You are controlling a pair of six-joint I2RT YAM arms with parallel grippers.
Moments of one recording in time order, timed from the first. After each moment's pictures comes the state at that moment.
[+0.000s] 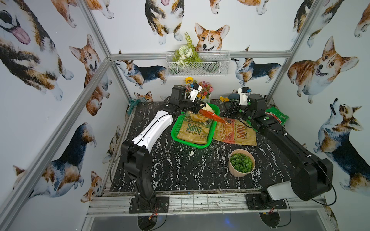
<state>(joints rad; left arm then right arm) -0.38 1.82 1.75 -0.39 0.63 -0.11 0.26 1.42 1.28 -0.20 -0.21 0.46</state>
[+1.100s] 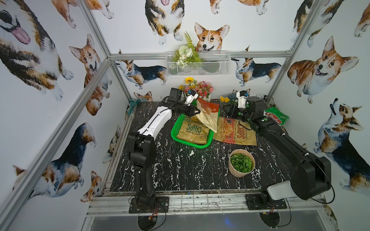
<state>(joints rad) -0.29 1.90 1.69 -0.59 0.76 0.03 0.26 1.43 1.22 -0.19 -0.27 0.49</state>
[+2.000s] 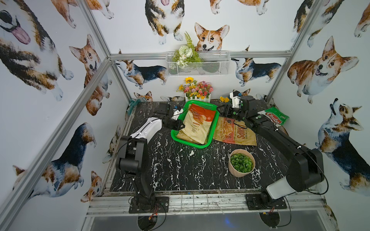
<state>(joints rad) -0.16 1.77 1.33 -0.58 0.55 0.07 0.31 1.54 1.30 -0.20 -0.34 0.51</state>
